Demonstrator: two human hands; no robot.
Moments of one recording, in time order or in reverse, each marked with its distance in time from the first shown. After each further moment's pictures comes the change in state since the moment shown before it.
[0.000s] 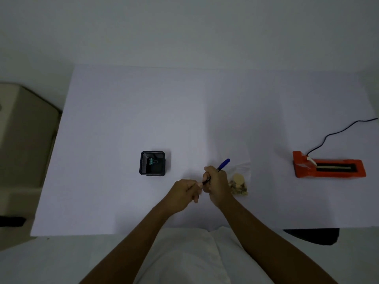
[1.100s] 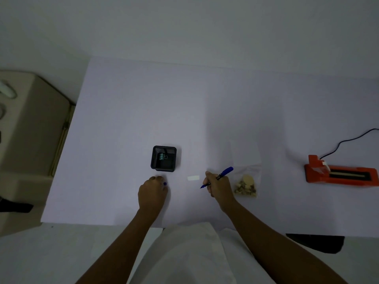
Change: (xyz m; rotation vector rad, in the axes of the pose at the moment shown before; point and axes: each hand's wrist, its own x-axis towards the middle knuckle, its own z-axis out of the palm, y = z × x) left_hand -0.021 -0.100 -0.062 0.755 0.663 -0.164; right_hand 0.000 0.031 0.002 -0.454 -0.061 -0.090
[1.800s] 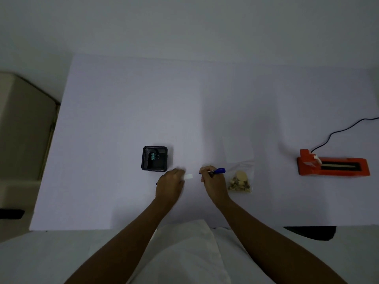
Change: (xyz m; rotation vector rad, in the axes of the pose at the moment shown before) left_hand 0.019 0.058 0.036 -0.069 -0.063 0.363; right_hand 0.020 0.013 -0.001 -0.098 0.090 -0.152
